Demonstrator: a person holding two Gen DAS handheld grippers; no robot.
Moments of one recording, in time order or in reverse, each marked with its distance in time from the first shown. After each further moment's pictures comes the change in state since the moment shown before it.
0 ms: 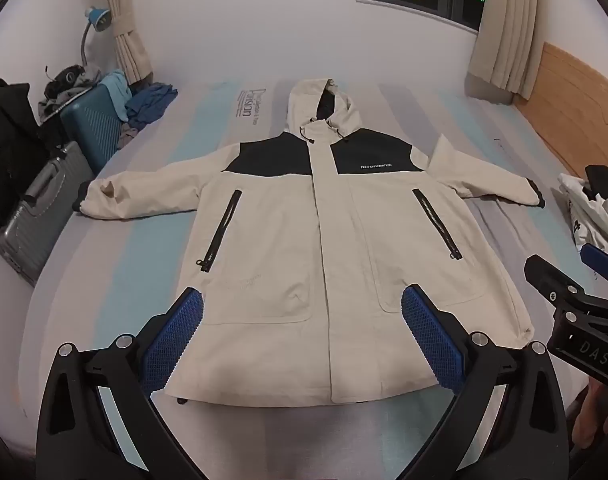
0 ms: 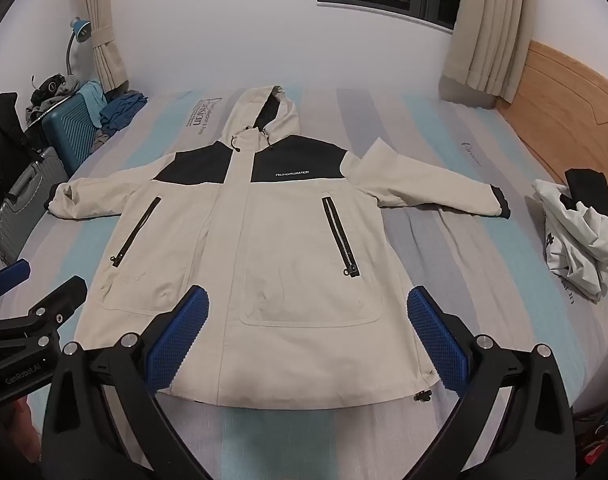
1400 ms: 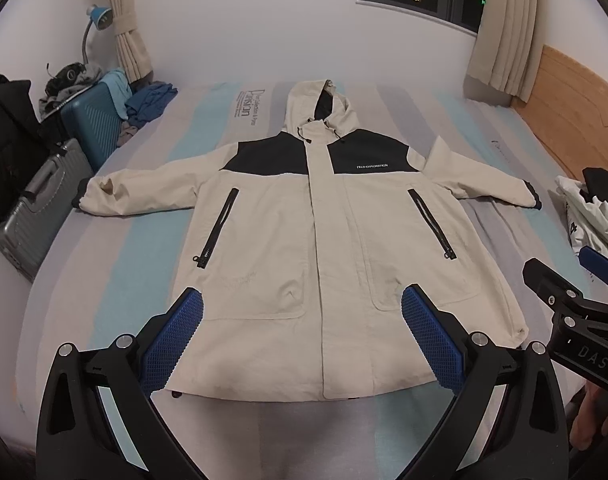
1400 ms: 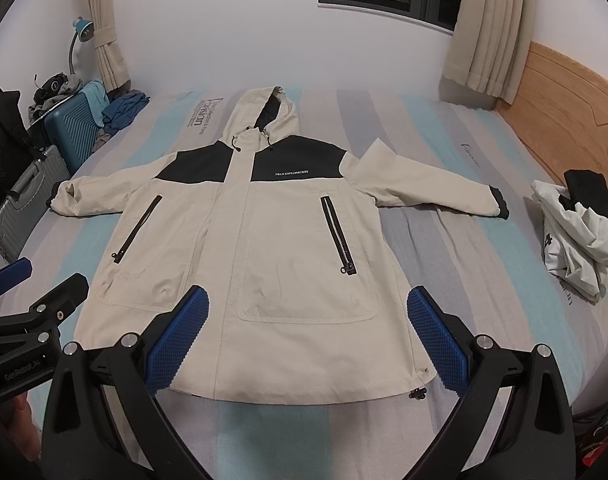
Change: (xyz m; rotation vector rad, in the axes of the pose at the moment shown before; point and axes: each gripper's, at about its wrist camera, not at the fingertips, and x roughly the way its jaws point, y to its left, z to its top) left arm -0.005 -0.004 -0.001 -0.015 0.004 -0.009; right arm -0.006 -0.004 -0.005 -0.003 -0.006 0.005
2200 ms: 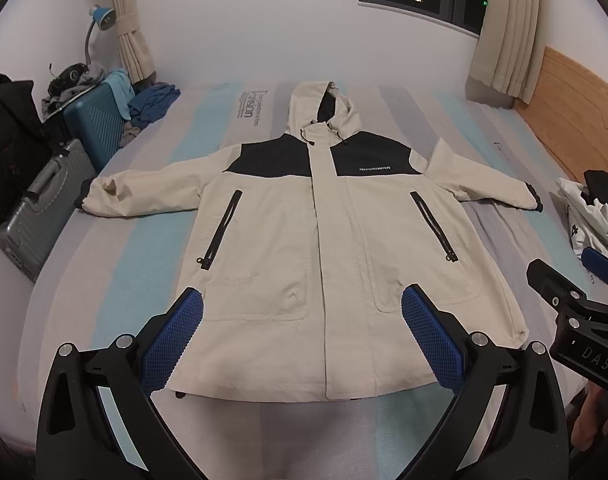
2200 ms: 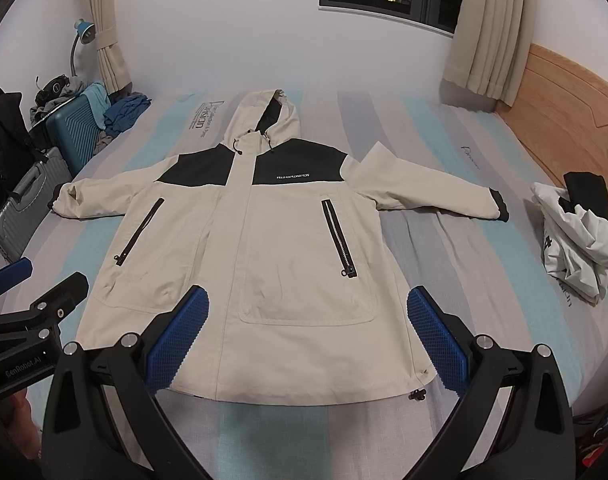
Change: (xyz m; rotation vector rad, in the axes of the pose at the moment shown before) left arm -0.002 0.003 -0.003 -0.003 -0.006 0.008; right arm -0.007 -0.001 0.001 -0.002 -0.007 0.004
